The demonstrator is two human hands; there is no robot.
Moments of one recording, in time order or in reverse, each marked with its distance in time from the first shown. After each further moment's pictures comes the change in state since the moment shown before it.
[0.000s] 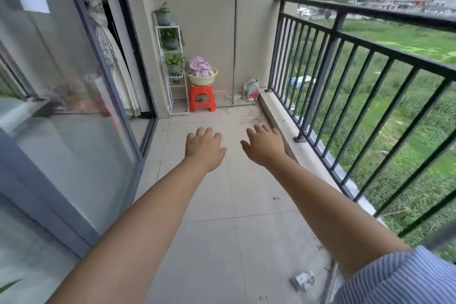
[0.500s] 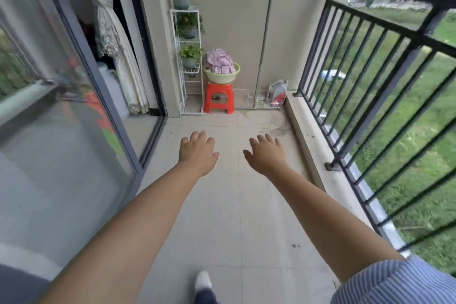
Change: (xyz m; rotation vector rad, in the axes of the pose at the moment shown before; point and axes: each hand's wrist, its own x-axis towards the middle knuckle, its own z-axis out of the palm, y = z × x) left_hand 0.330 -0.100 0.096 0.019 -0.124 -0.138; right_hand 0.351 0.038 0.109 0.013 -0.163 -0.084
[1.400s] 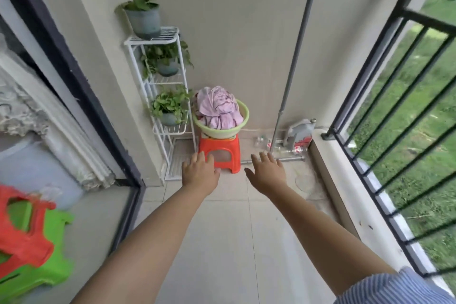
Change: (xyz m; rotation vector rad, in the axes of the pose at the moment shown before) left_hand 0.838 -0.150 0.041 -0.171 -0.088 -0.085; right_hand 0.839 0.089 0.028 0.144 -0.083 0.093
